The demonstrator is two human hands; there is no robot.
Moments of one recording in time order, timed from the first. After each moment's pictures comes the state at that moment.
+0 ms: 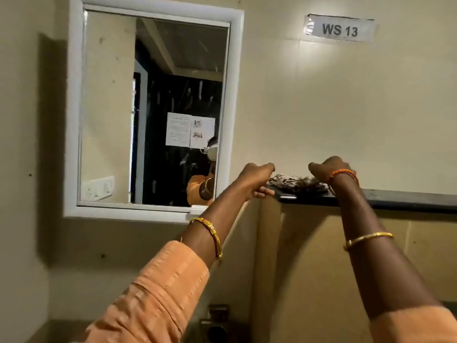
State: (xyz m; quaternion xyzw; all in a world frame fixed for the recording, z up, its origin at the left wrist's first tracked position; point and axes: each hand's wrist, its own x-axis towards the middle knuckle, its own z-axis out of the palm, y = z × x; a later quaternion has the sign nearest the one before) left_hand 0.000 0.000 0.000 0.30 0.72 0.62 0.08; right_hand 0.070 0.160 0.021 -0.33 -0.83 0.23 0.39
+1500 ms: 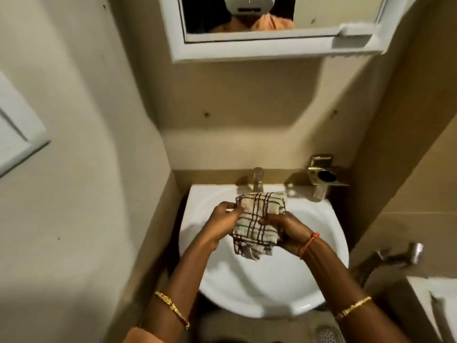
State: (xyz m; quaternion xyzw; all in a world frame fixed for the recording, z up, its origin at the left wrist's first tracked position) left_hand -0.048 -0.343 -0.375 0.03 0.77 0.59 0.24; right_hand 0.018 -0.193 -0.388 -0.20 -0.54 0.81 -0.08
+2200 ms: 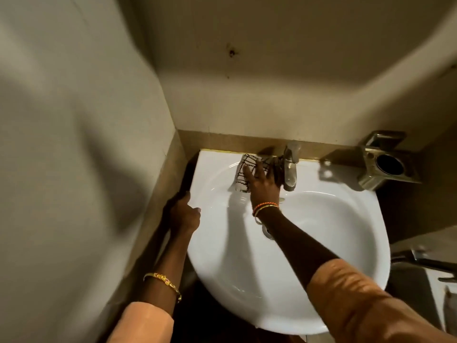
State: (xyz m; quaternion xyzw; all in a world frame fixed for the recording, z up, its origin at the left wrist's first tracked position) left_hand -0.156 -0.426 -0.511 -0.15 0.91 0.35 0.15; right_hand -0.155 -0.229 -0.514 -0.11 -0.99 0.03 -0.01
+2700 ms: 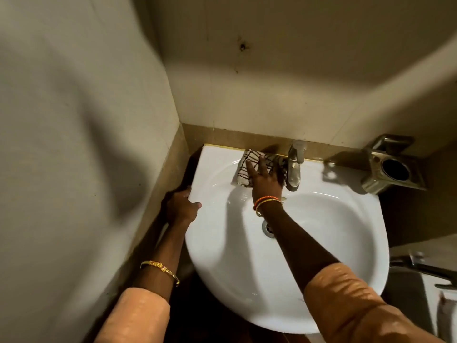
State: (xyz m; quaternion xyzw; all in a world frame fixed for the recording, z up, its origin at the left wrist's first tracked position) left_hand -0.160 -0.432 -0.506 -0.15 0.90 0.39 0.14; right_hand -0.162 -0.227 -0.521 -0.13 -0.99 0.08 -0.02
